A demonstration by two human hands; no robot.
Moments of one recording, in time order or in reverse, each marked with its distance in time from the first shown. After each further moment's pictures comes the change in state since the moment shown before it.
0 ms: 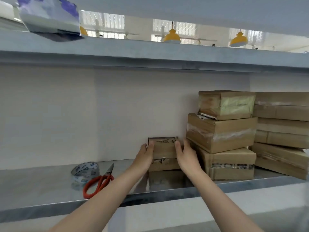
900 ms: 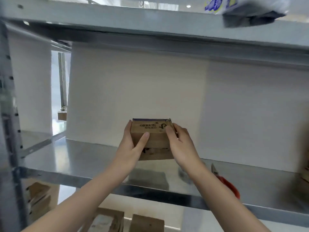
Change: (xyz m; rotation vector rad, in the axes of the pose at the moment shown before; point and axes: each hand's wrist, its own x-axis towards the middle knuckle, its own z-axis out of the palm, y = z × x) left_hand -0.105 -0.104 -0.341 -0.114 0.424 0.192; right_hand -0.097 -0.248 0.265 0.278 -0.337 -0.254
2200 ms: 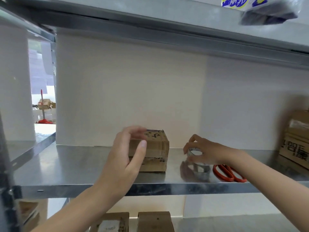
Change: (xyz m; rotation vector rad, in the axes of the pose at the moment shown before) left_hand -0.024 -0.009 -0.086 0.065 -0.161 0.365; right_hand 0.003 0.036 -0.049 -0.879 -0.511 0.130
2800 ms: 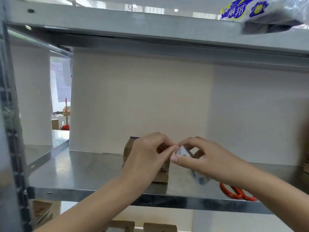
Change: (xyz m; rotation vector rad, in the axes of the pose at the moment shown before) left_hand 0.038 0.040 0.039 0.089 -0.016 0.009; right_hand -0.066 -0.091 -0.035 0.386 0.236 -0.112
